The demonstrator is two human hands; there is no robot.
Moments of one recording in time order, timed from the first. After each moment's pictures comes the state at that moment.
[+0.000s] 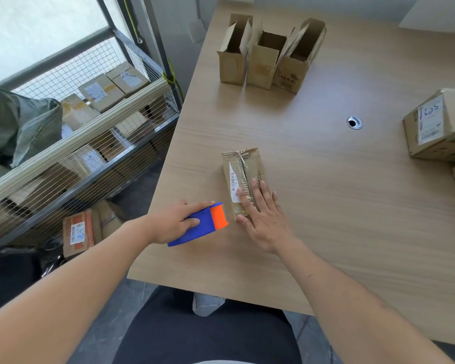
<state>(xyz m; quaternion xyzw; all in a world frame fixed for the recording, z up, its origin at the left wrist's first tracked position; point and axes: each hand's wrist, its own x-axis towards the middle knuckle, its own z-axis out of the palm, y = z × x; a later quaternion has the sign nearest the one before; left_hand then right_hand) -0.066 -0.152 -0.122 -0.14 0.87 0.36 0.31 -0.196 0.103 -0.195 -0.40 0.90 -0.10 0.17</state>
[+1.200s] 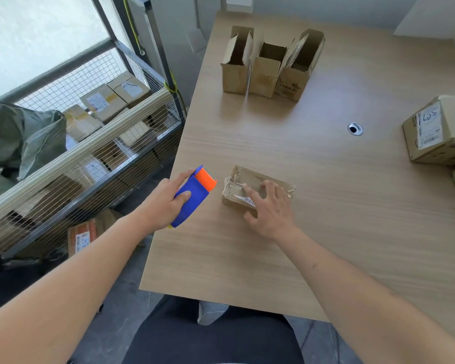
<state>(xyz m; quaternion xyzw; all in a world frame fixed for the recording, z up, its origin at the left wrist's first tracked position) -0.085 -0.200 -0.098 -0.21 0.90 0.38 0.09 -0.216 0.061 -0.153 -0.33 0.93 -0.05 0.14</state>
